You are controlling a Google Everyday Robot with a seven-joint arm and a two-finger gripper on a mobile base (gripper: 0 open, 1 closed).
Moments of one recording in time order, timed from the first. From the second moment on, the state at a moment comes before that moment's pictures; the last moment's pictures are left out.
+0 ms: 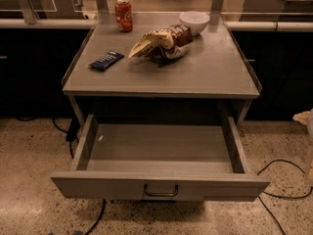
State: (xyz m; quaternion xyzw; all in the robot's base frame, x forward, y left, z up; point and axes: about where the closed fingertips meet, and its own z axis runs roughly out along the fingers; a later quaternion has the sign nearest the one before) arm 0.443 -0.389 0.769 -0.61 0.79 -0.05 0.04
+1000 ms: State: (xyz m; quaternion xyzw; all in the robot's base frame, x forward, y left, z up) arm 0.436 -0.395 0.733 -0.60 0.80 -0.02 0.02
